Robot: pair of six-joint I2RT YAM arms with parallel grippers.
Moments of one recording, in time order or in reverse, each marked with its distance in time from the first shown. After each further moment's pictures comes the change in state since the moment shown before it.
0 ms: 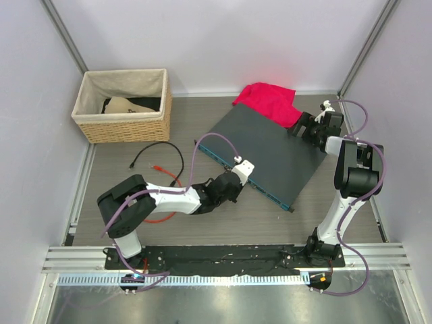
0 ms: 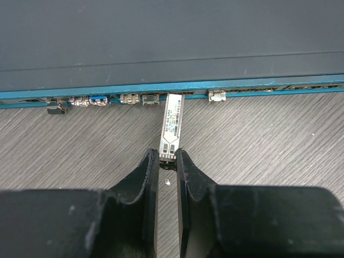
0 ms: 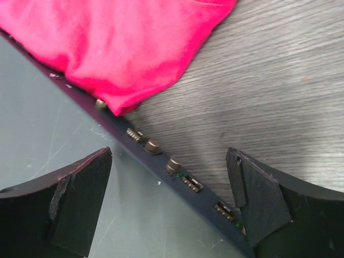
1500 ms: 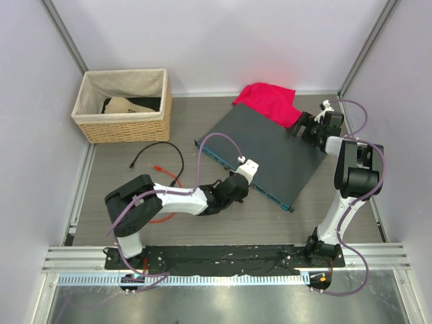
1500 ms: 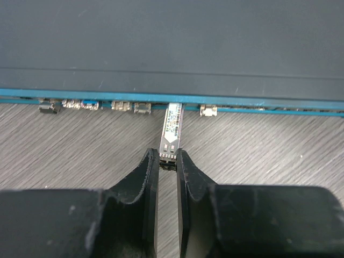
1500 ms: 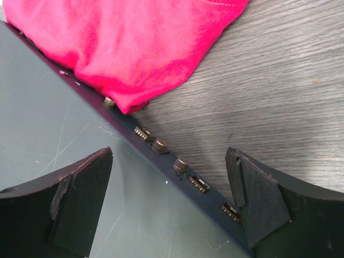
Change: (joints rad) left arm -0.040 0.047 0.068 -0.040 -0.114 -0.089; right arm -0.001 0.000 0.002 0.006 -0.037 0.000
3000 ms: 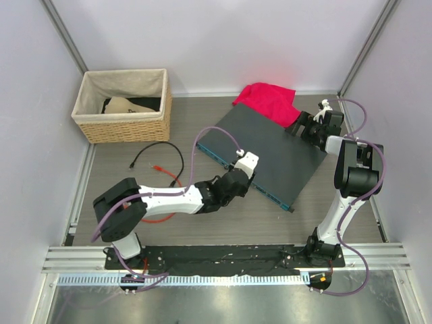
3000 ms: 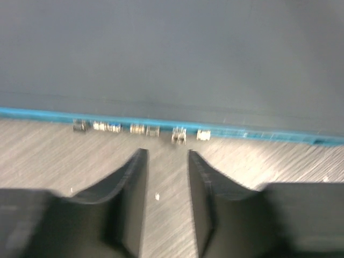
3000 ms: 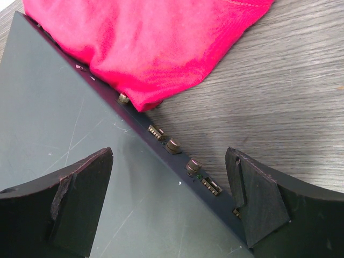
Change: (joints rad) left arm -0.022 -0.095 0.054 -0.050 -0.062 0.003; right arm 0.000 0.006 0.011 0.000 -0.059 -0.008
